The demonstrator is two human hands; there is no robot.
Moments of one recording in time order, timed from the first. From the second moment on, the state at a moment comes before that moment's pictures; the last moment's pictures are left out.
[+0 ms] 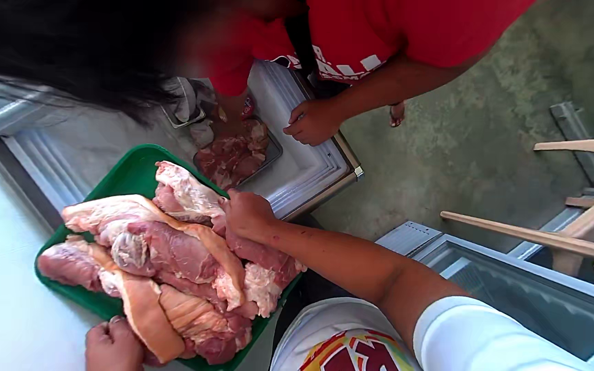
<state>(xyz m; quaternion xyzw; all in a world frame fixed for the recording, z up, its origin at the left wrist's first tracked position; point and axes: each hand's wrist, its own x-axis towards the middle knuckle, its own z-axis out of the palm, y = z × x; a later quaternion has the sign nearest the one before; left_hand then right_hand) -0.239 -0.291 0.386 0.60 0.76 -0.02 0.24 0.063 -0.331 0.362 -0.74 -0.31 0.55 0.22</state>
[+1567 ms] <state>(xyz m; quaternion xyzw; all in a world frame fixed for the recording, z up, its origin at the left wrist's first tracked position) -0.217 -0.438 0.395 0.79 0.56 0.09 0.23 0.060 -0.342 0.333 -0.75 -0.37 0.47 0.28</state>
